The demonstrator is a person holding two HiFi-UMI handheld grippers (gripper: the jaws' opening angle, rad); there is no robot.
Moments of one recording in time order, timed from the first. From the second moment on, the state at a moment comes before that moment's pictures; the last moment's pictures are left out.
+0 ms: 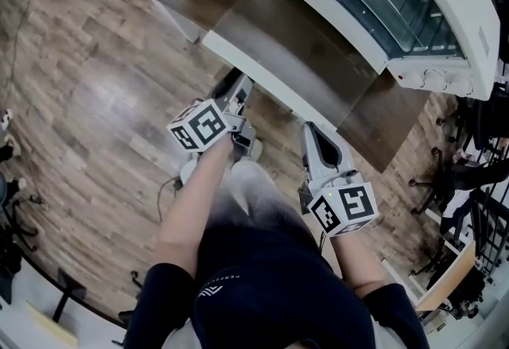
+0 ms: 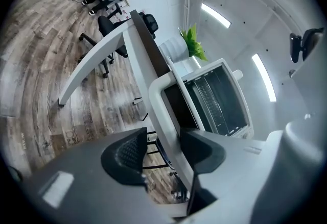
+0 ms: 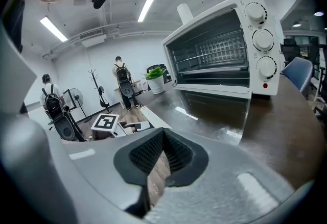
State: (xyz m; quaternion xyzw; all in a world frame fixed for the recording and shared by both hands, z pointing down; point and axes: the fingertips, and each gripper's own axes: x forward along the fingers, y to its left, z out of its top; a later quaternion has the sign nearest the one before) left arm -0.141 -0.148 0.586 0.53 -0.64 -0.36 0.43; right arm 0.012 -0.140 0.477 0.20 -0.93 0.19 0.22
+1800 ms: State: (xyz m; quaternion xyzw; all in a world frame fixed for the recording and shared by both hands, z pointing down) left arm -0.139 -0.146 0.510 0.54 -0.59 -0.42 0.43; right arm 0.039 -0.146 0.405 0.22 -0.95 0.16 0.12
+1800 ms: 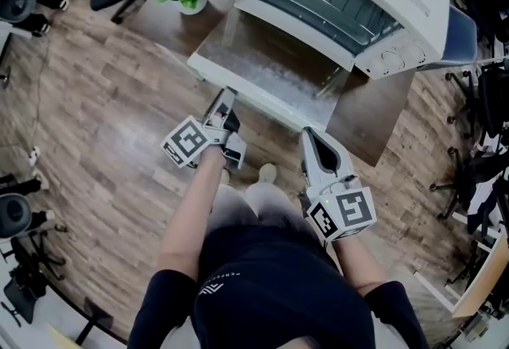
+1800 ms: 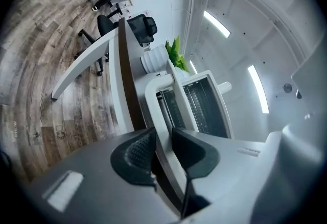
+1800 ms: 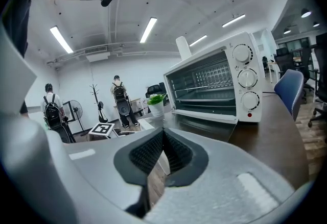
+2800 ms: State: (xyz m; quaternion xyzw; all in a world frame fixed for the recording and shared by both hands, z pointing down) left arm -0.147 -0.193 0.397 0.62 -0.50 -0.46 0.38; right arm 0.029 -0.186 0.328 0.28 -0.95 0.14 0.03
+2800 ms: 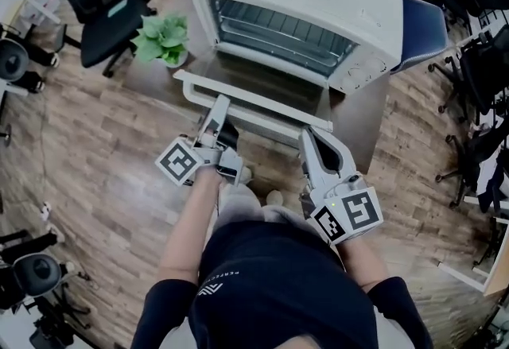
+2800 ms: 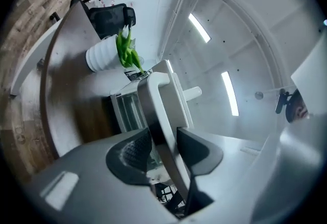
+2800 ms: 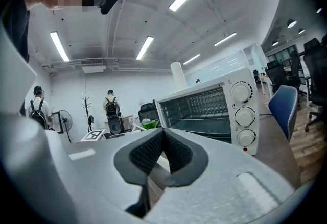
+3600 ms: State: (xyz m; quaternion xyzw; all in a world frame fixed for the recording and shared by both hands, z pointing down) left arm -0.150 -0.252 0.331 0.67 -0.44 -0.47 0.37; right arm 0.044 -0.222 0.317 0.37 -0.92 0.12 0.01
